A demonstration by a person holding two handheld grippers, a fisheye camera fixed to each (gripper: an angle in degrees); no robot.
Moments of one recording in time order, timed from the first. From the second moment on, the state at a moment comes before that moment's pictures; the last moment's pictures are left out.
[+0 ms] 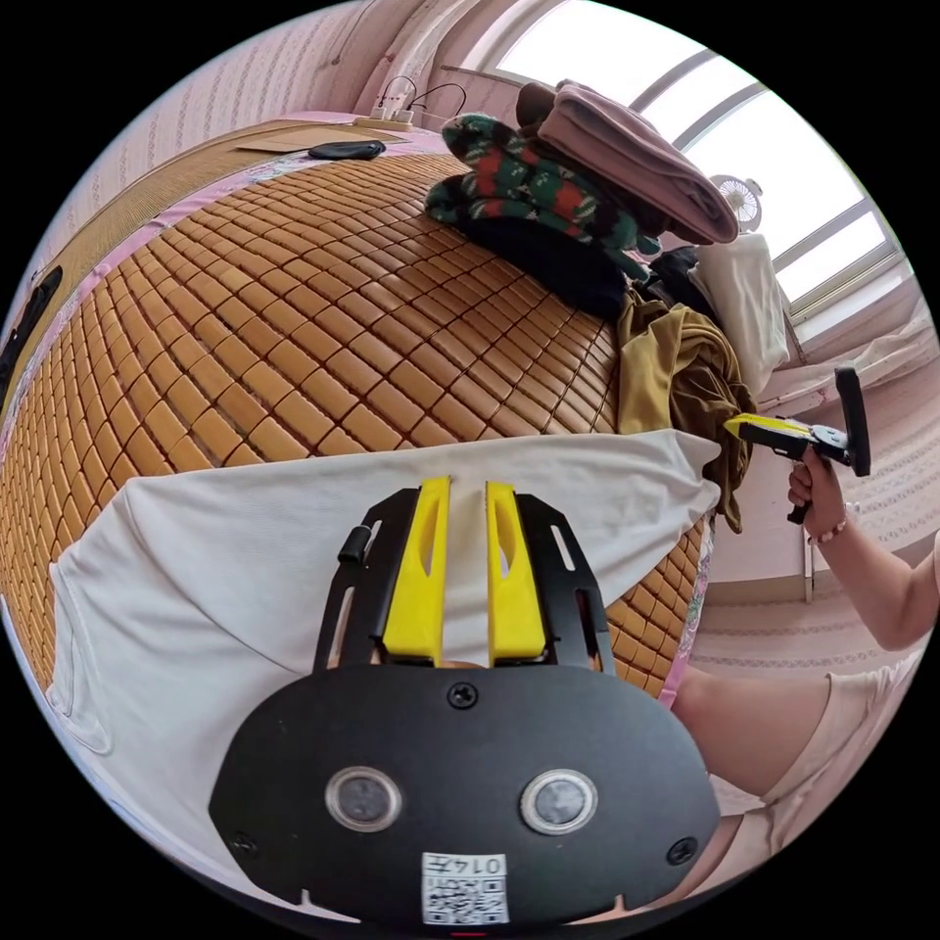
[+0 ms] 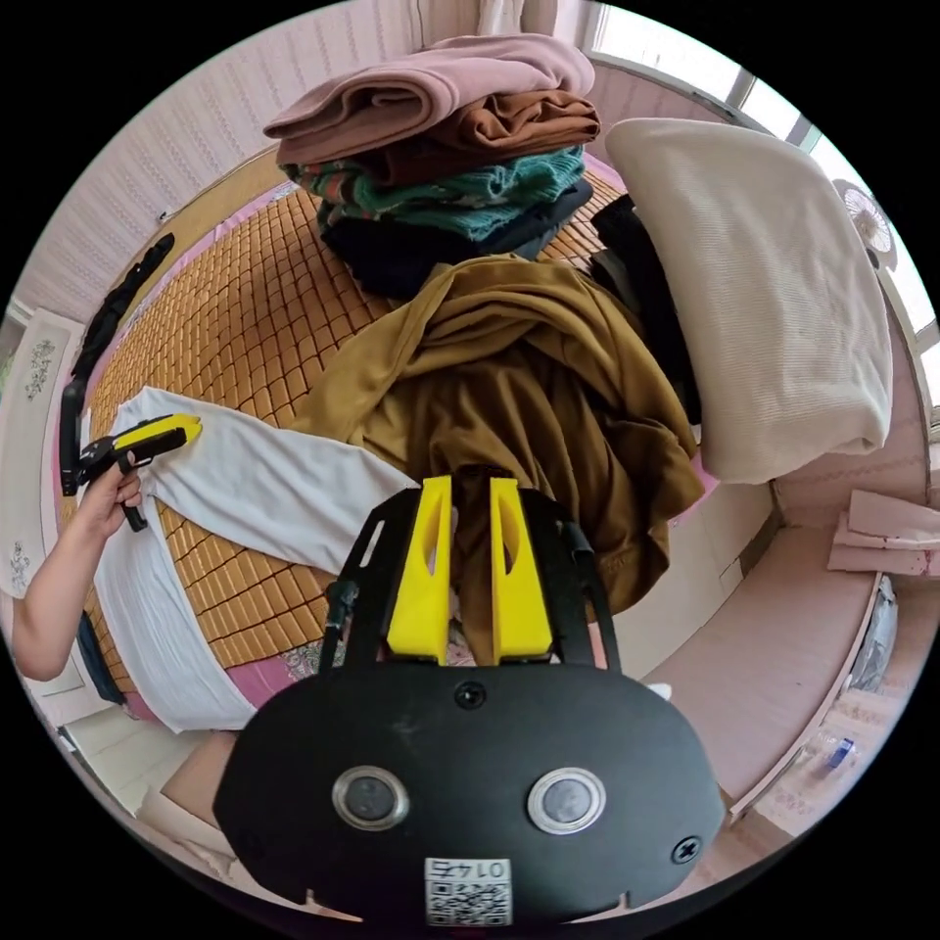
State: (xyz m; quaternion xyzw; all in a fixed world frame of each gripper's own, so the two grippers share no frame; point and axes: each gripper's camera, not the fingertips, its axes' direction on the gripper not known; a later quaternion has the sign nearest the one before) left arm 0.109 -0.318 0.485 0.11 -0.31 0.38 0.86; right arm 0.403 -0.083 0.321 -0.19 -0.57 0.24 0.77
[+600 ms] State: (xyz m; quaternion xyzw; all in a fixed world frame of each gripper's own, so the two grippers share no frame) left arm 0.074 -0.302 0.478 0.11 -0.30 0.39 0.86; right arm 0.383 -0.140 0.318 -0.20 -0.58 0.19 0.76
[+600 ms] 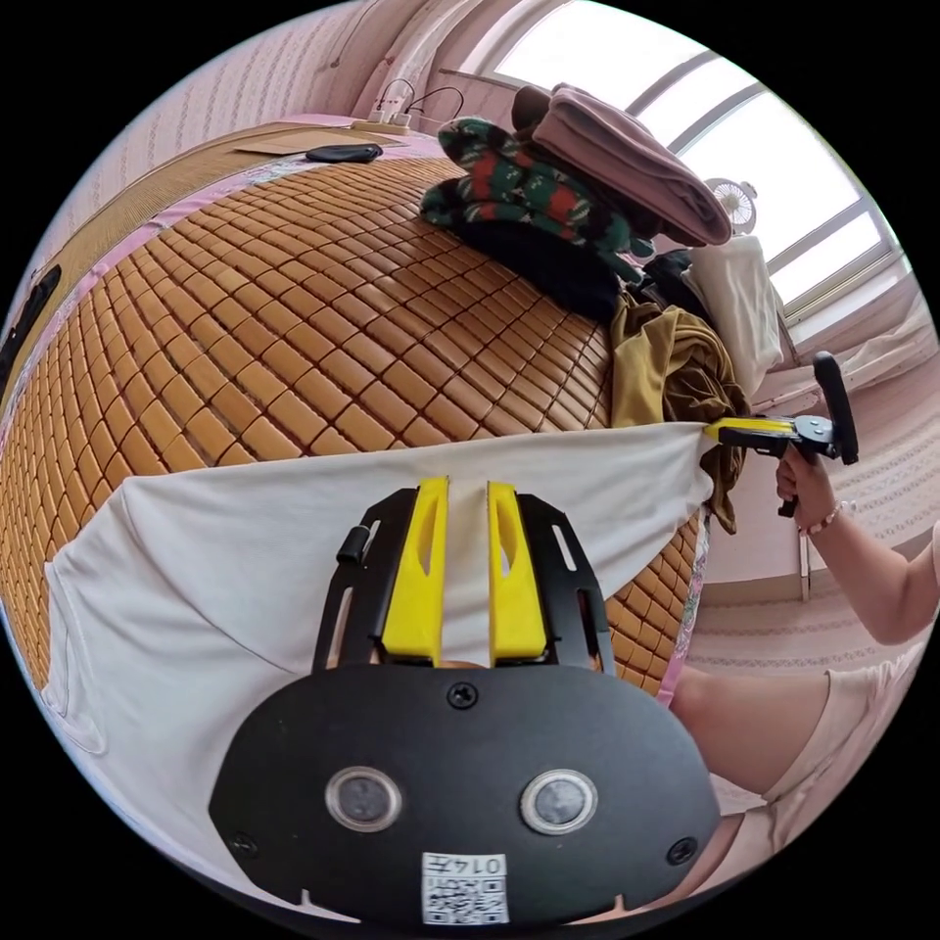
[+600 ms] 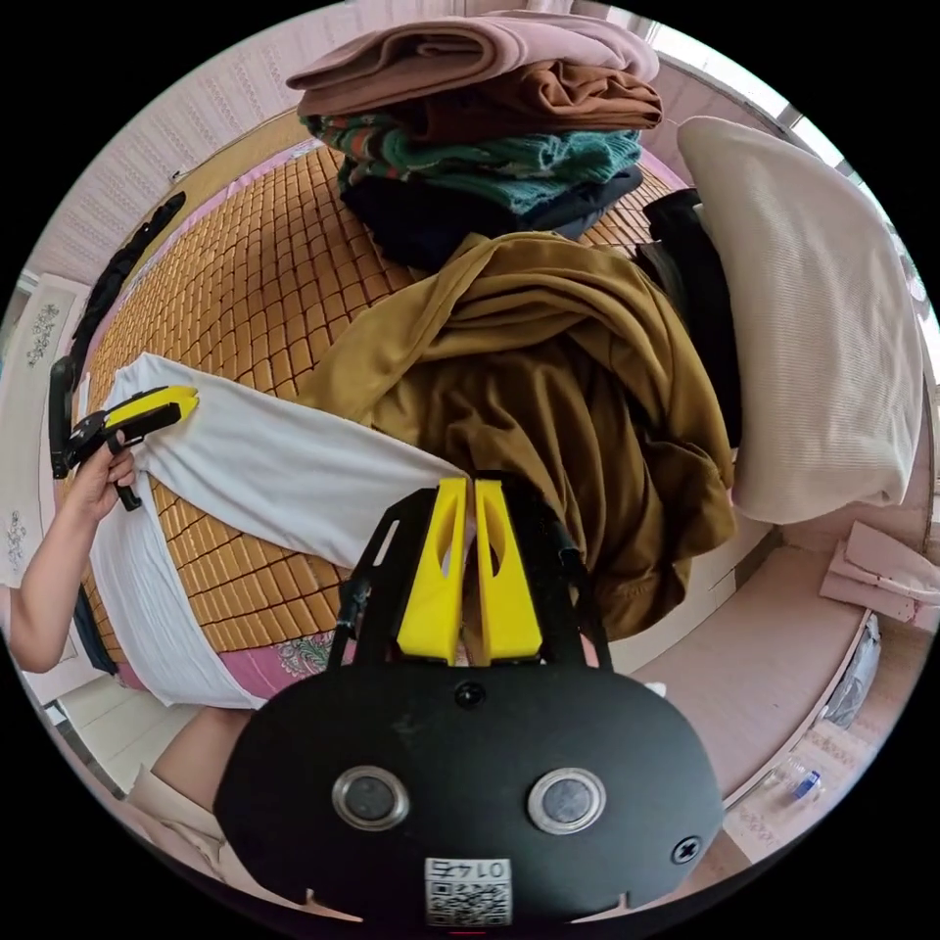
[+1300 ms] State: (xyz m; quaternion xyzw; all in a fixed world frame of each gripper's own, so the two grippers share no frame) left arm -0.004 -0.211 0.490 0.07 -0.30 0.38 0.87; right arm 0.336 -0.184 0.272 -0.25 -0.64 0.12 0.72
